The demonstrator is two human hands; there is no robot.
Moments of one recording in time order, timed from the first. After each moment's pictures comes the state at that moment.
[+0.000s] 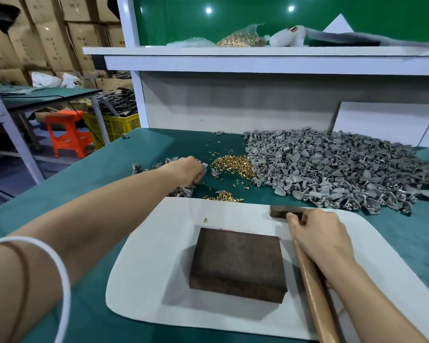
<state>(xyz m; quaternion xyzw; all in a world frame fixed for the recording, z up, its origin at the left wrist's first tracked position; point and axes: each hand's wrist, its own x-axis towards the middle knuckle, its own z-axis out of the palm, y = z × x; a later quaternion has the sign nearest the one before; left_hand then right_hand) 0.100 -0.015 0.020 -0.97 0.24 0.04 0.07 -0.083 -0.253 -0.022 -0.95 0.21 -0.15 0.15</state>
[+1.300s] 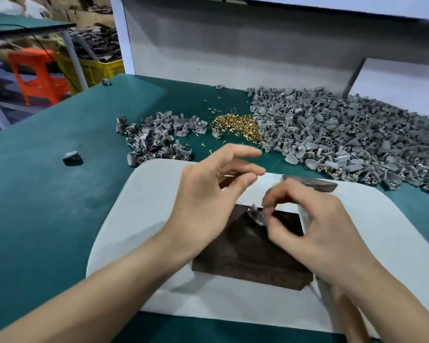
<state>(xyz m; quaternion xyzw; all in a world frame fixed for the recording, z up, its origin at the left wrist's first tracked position) -0.068 -0.043 -0.005 -0.71 0.26 -0.10 -0.65 -0.122 -0.197 0.000 -0.90 -0.18 -0.21 0.35</state>
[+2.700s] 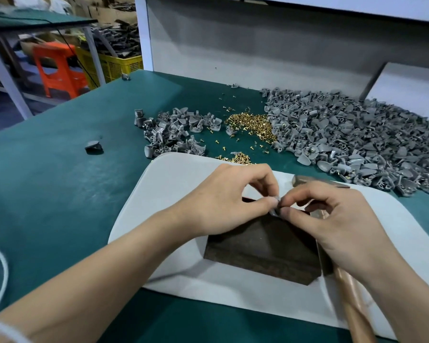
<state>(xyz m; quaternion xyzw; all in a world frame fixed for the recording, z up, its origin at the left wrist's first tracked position) -0.064 -0.030 0.001 -0.81 0.38 -0.01 -0.45 -0.122 -0.205 0.007 -0.88 -0.07 -0.12 0.45</state>
